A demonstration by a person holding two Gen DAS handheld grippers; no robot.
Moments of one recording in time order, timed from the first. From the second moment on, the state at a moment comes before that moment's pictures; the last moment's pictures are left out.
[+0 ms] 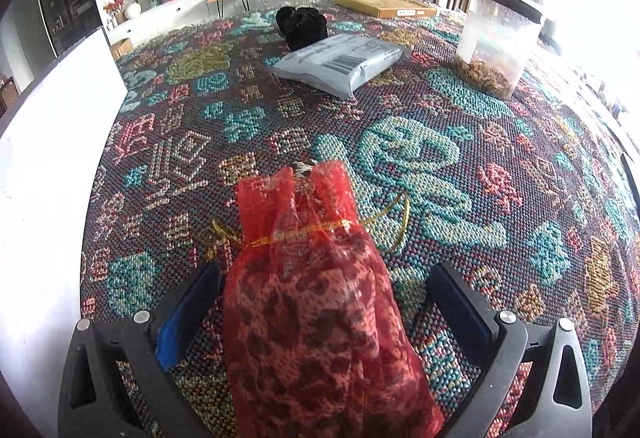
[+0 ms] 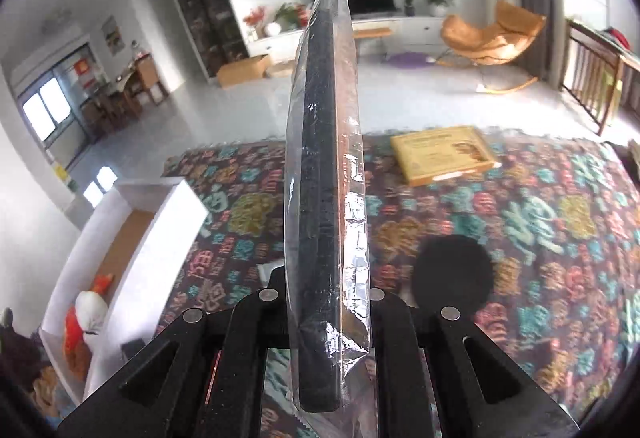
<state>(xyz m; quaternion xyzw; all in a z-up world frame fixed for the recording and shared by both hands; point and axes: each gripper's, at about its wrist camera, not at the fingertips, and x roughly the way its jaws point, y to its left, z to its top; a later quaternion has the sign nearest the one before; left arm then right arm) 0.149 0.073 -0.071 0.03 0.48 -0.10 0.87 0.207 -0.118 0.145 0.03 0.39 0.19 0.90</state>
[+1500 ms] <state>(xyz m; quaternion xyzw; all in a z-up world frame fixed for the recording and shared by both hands) 0.036 0.307 0.091 -0.11 0.39 0.04 0.91 0.120 0.031 0.161 0.10 0.41 0.39 0.82</state>
